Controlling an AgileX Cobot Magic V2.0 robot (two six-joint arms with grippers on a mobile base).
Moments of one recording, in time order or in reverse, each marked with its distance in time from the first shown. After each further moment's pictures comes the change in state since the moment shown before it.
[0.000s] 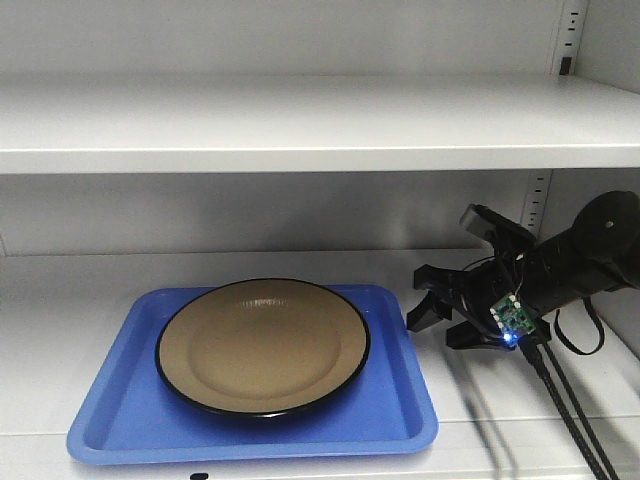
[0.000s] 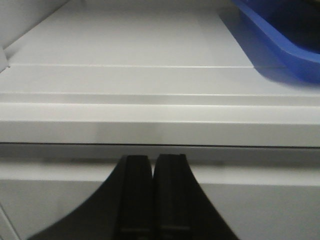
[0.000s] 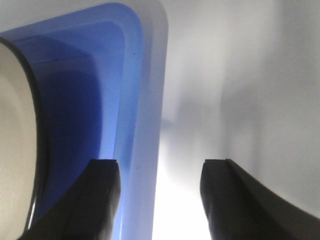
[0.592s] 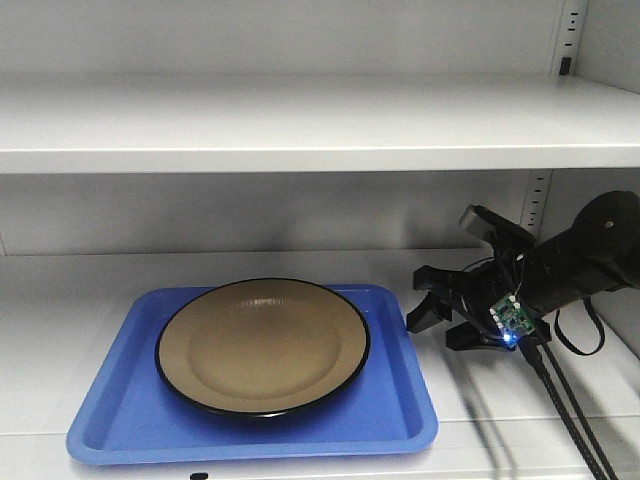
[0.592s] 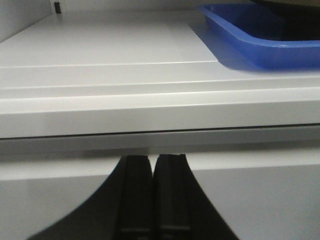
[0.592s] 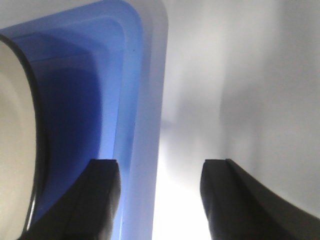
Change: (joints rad) left arm -0.074 -0.209 0.086 0.008 0.056 0.000; right arm 0.000 0.000 0.000 0.000 0.007 0.000
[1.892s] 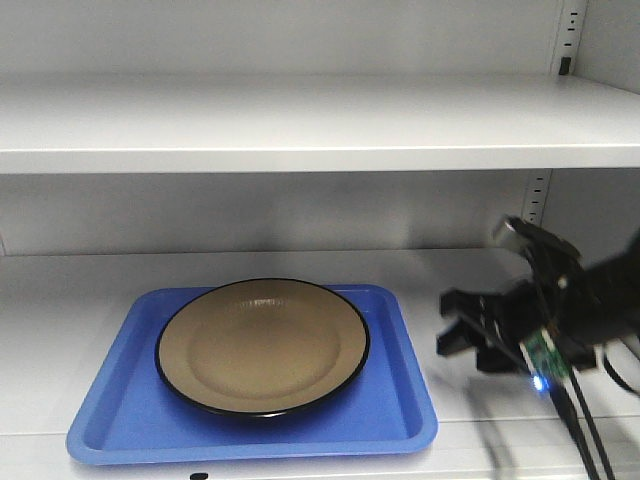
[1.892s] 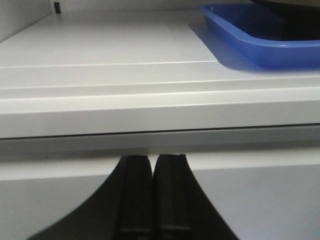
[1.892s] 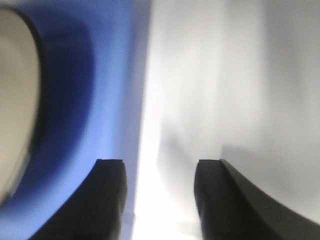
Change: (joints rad) left arm 0.000 0.000 0.000 0.000 0.000 0.000; right arm -0.001 -0.299 0.367 -0.035 -0.145 0.000
